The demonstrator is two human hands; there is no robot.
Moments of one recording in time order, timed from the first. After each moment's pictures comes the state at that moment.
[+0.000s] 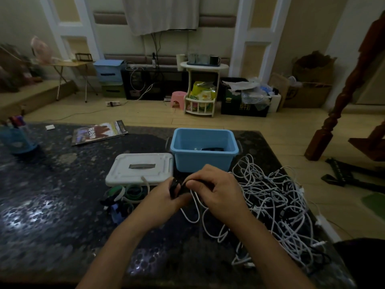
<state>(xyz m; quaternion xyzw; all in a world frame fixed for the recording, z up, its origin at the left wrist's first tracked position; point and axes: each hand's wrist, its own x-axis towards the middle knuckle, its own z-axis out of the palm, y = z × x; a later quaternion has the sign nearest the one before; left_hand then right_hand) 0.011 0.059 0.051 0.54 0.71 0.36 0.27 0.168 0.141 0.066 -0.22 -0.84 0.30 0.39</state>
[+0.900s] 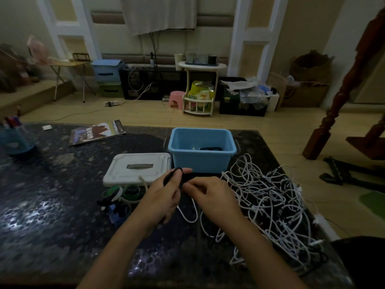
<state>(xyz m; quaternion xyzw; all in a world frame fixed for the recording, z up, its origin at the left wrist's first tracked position) 0.030 0.054 0.064 0.43 0.60 0.55 0.39 0.162 0.138 0.054 -0.33 -0.83 0.34 0.28</state>
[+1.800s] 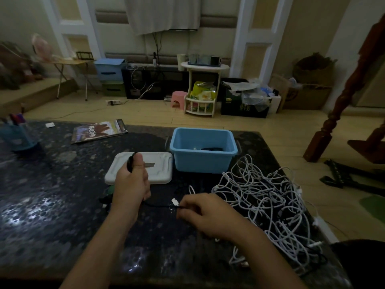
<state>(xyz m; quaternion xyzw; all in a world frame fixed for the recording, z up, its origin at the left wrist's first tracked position) -0.007 0.057 0.066 0.23 0.62 0.71 0.26 0.172 0.126 0.058 -0.27 -0.89 0.35 0.06</state>
